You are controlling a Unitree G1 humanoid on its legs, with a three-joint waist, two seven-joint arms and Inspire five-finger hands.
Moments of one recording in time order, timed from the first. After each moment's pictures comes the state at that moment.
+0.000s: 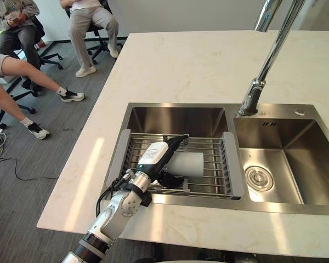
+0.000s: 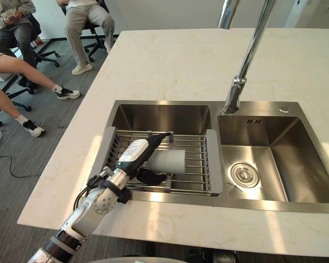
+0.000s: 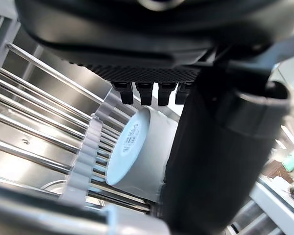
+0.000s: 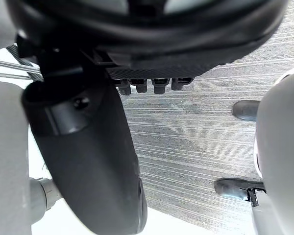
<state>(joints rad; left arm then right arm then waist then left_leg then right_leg) -0.10 0.35 -0.42 0.00 0.59 -0.14 0.04 0.13 -0.10 -0.01 0.87 0.06 -0.08 0.00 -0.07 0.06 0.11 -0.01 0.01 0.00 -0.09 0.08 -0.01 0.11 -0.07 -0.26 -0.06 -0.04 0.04</state>
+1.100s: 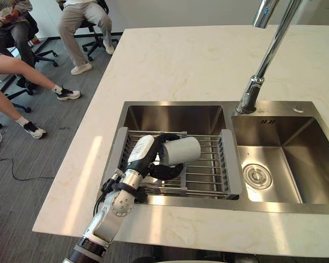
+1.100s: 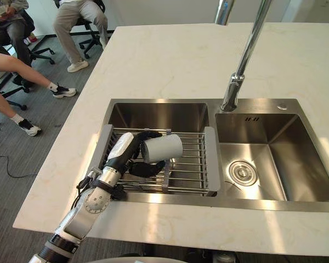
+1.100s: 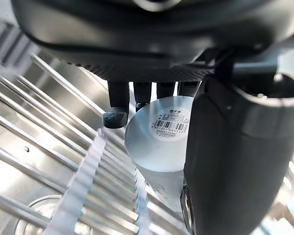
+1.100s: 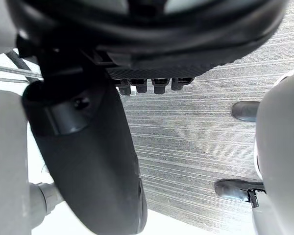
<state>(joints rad) -0.01 0.33 -0.31 -0.11 0.43 -0.14 0.10 0.14 -0.10 -0.01 0.85 0.06 -0.07 0.00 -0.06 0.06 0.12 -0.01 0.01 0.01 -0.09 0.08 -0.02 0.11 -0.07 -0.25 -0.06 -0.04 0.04</state>
